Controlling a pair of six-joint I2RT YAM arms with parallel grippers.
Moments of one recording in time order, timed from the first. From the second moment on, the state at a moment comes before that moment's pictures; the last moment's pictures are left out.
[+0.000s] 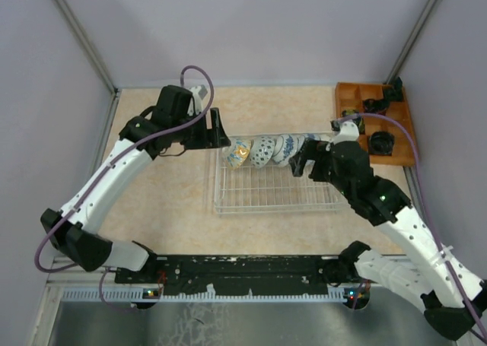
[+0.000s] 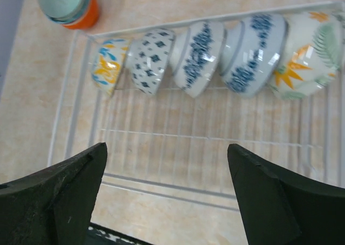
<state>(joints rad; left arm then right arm) -0.55 1.43 1.53 -0.82 0.16 -0.48 0.66 0.83 0.99 -0.58 0.23 0.56</state>
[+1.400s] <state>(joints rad) -0.60 1.37 1.11 -0.72 0.12 -0.53 0.13 1.03 0.90 -0.81 0.20 0.38</state>
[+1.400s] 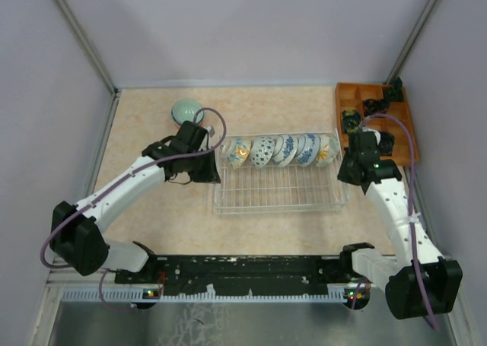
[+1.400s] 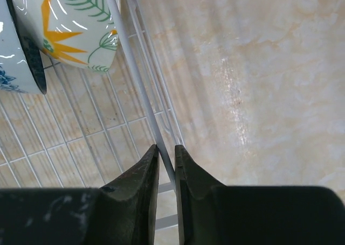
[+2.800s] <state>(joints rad) -0.43 1.61 1.35 -0.74 0.14 -0.47 0.18 1.32 1.06 -0.63 0.22 0.41</state>
